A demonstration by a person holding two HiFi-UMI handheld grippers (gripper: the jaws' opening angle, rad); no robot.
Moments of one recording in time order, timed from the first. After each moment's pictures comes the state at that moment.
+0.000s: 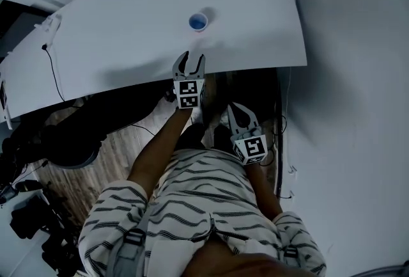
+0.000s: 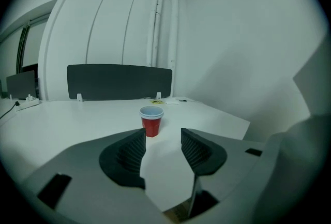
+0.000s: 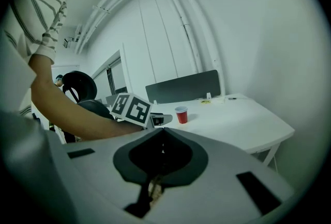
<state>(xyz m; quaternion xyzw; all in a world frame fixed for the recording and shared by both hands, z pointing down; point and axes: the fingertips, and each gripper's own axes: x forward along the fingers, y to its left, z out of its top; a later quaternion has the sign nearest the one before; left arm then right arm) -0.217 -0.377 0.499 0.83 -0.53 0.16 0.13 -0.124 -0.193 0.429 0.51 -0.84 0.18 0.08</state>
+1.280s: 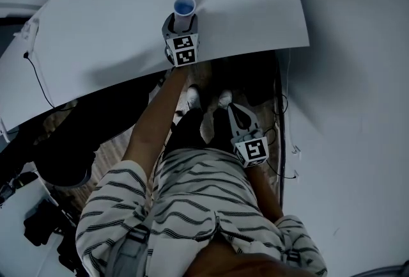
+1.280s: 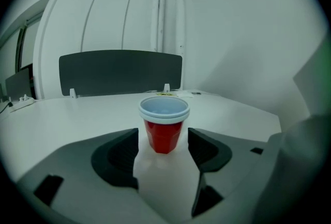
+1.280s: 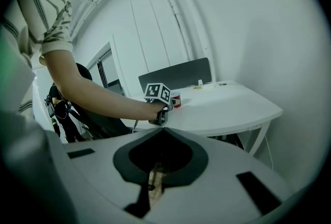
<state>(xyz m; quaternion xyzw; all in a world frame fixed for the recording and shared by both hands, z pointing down) -0.202 -0.489 0.555 0.81 -0.55 0.19 0.13 -0.117 -0.162 0.466 0.53 -0.81 0.23 0.12</state>
